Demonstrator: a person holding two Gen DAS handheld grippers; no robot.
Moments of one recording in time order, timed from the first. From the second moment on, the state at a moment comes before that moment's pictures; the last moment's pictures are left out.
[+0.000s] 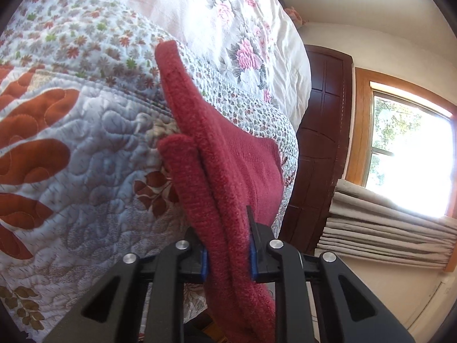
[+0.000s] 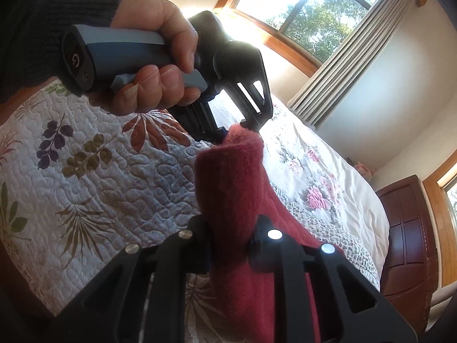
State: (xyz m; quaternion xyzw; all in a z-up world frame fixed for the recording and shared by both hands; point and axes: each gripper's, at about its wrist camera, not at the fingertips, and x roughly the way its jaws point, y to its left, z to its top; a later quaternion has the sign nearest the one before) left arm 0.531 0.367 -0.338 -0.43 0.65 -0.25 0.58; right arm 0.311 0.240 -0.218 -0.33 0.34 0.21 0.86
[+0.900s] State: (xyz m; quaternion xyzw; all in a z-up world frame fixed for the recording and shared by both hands) left arm 0.580 0.238 -0.211 -0.30 0.66 -0.27 0.63; right arm 0.311 0.164 -0.157 -0.20 0.32 0.15 0.92
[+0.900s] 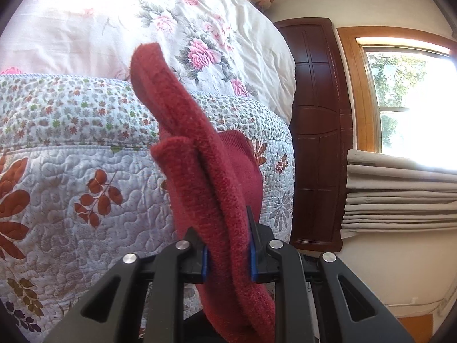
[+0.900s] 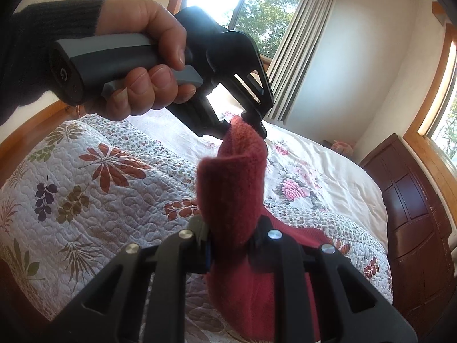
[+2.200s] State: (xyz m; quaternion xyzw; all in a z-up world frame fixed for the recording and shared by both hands) left arm 0.585 0.088 -0.186 -0.19 0.68 -0.29 0.64; right arm 0.302 0.045 -0.147 -0.11 0.32 0.07 0.94
